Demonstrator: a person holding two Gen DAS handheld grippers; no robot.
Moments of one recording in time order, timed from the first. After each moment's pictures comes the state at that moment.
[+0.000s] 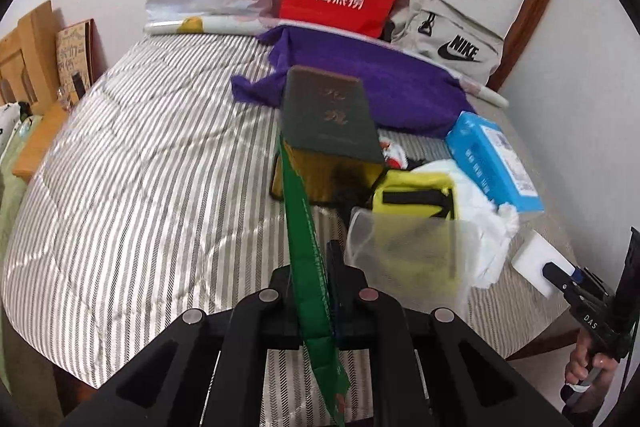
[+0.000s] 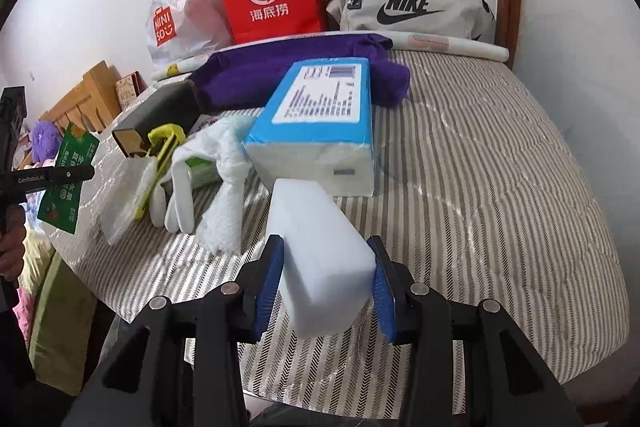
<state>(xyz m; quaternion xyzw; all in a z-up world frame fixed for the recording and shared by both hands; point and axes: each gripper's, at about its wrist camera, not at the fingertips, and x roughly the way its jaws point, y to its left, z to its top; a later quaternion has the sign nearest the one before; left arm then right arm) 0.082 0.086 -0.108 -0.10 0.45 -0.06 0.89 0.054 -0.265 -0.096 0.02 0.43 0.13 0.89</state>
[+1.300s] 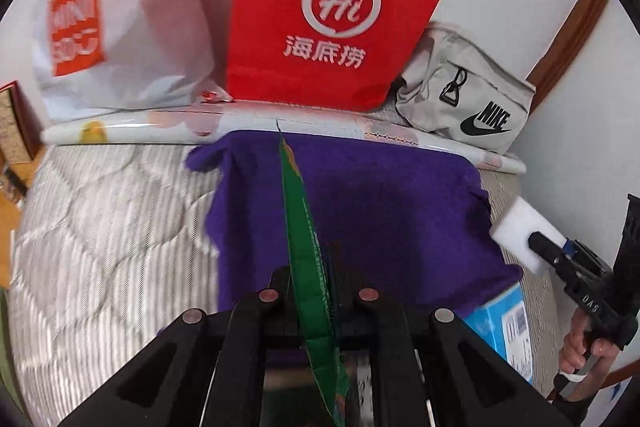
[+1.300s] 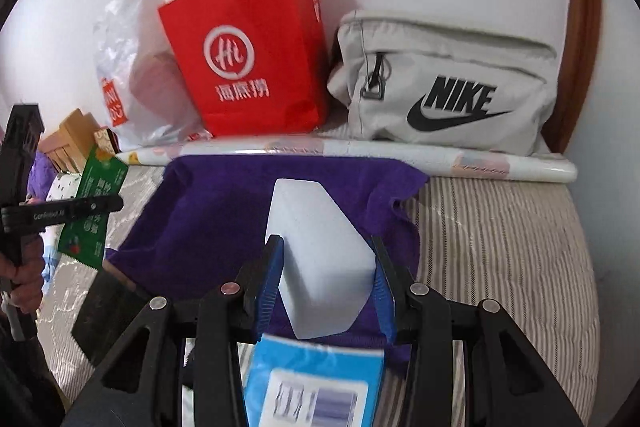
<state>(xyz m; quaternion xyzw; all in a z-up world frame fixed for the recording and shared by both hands) 0.352 0.068 -0.072 -0.10 0.48 -0.10 0.86 0.325 -0.227 -0.047 0.03 0.43 0.14 0.89</state>
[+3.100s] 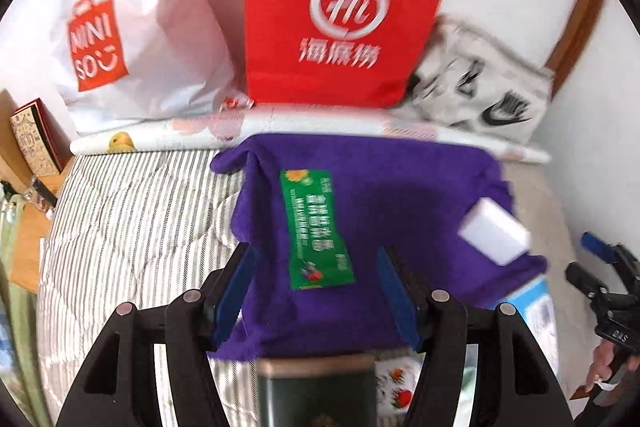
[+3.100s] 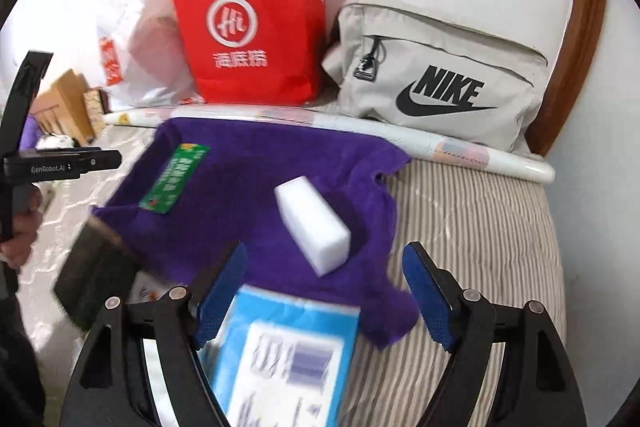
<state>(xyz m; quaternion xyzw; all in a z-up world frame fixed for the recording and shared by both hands) 0.319 0.065 -0.054 -0.05 0.46 -0.06 0.88 0.293 -0.230 -0.033 -0.03 0.45 0.13 0.88</state>
